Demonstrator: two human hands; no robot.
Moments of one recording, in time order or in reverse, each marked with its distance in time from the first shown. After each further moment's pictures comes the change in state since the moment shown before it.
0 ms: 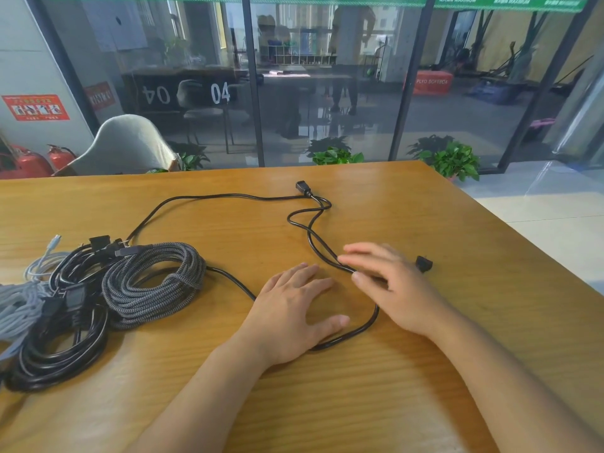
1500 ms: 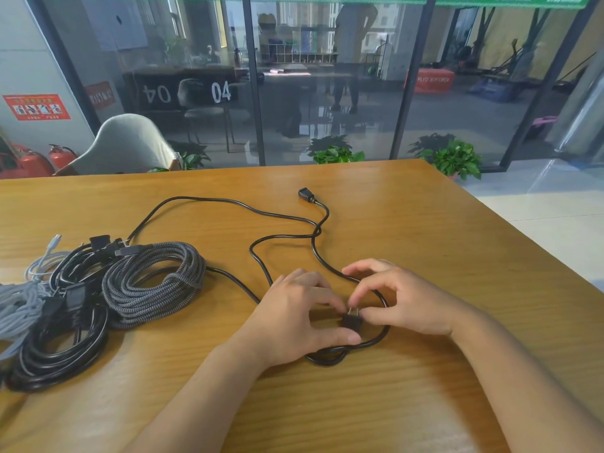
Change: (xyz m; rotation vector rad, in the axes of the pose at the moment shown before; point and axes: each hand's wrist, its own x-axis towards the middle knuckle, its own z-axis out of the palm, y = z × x) left_hand -0.001 0.002 -0.002 -0.222 0.117 0.193; right_hand -0.007 -0.002 -0.020 0.163 -0.377 0.098
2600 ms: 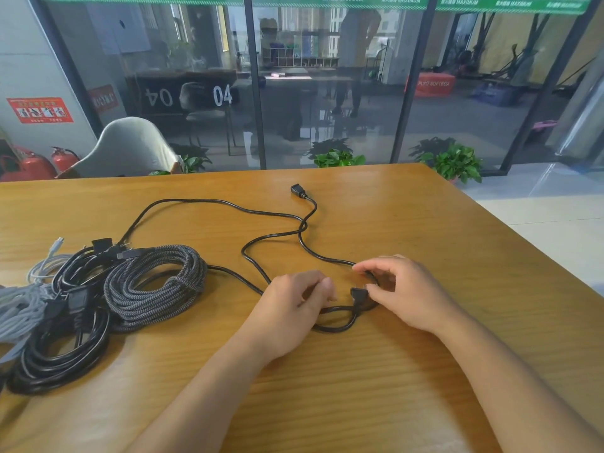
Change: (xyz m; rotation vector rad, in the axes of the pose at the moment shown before) left_hand 0.002 0.010 -0.010 -0.328 0.092 -0.259; right_hand 0.012 0.009 0.008 -0.061 0.381 0.124
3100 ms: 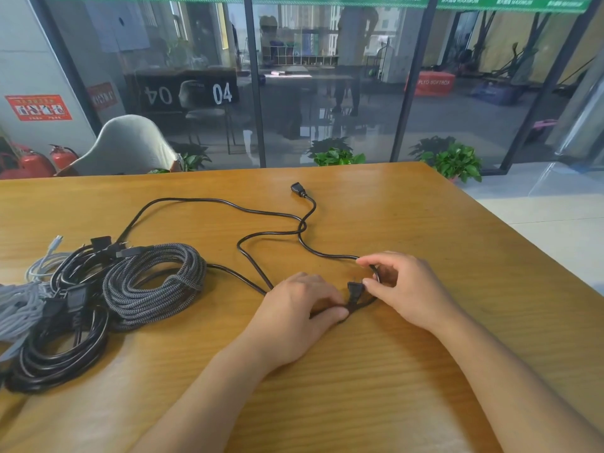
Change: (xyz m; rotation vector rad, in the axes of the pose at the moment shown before) left_hand 0.002 -0.009 0.007 0.294 -0.026 0.240; right_hand 0.003 0.006 0.005 0.054 0.111 -0.042
